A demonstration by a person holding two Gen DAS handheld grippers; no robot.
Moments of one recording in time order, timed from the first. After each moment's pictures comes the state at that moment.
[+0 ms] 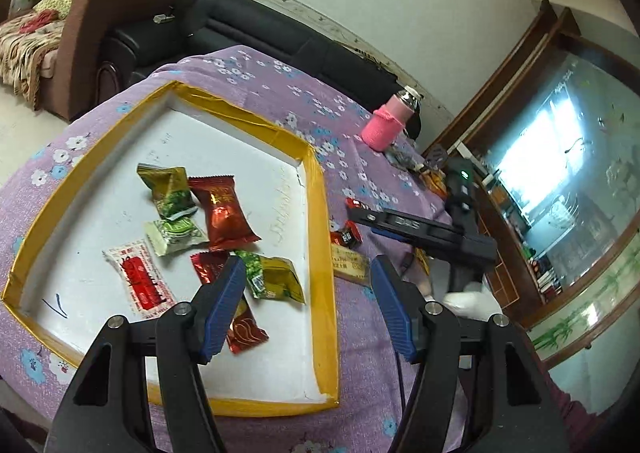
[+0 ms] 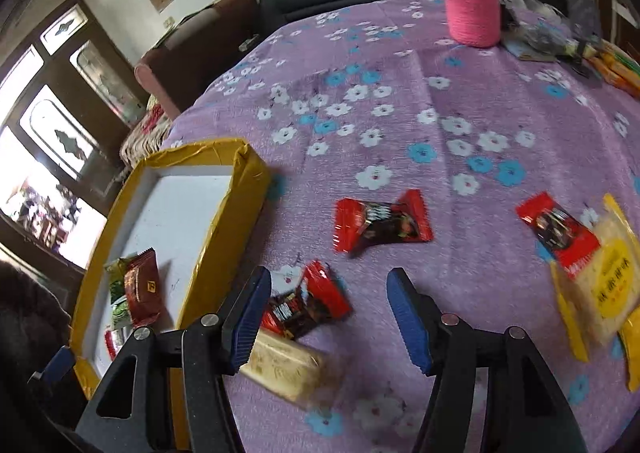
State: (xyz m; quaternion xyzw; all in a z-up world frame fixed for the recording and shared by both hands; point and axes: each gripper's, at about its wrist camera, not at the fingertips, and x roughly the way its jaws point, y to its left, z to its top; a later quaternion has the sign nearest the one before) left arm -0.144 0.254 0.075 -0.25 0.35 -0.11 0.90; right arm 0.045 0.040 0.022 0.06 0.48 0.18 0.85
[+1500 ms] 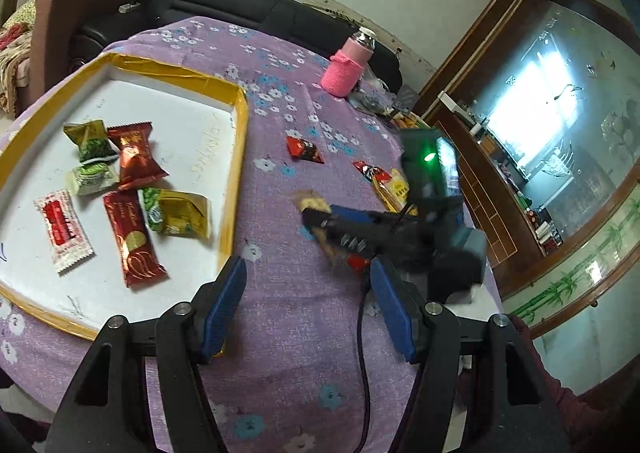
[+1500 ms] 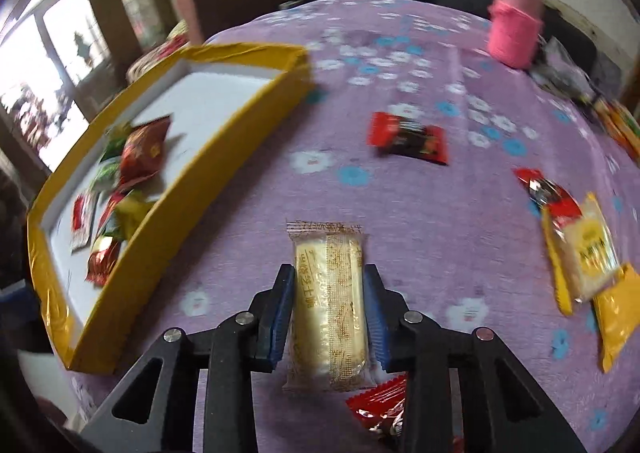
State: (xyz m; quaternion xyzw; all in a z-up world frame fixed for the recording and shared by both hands) left arm -0.159 0.161 0.073 -0.20 0.40 -0.15 0.88; right arm -0.040 0.031 0.007 -0.07 0.48 0.20 0.85
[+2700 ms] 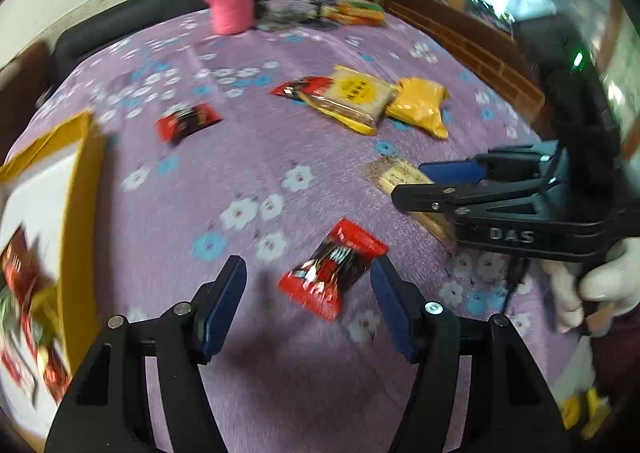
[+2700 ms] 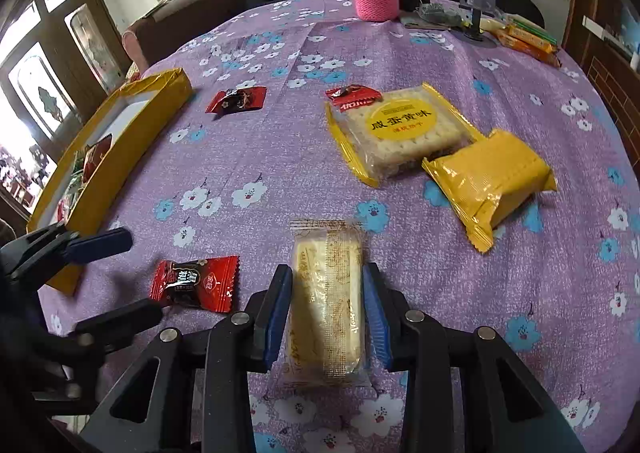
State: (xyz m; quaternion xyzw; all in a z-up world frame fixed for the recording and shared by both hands) left arm -0.101 0.013 0.028 0.09 0.46 -0.22 0.86; right arm -0.081 -0.118 0.012 -0.01 0.48 0.14 0.86
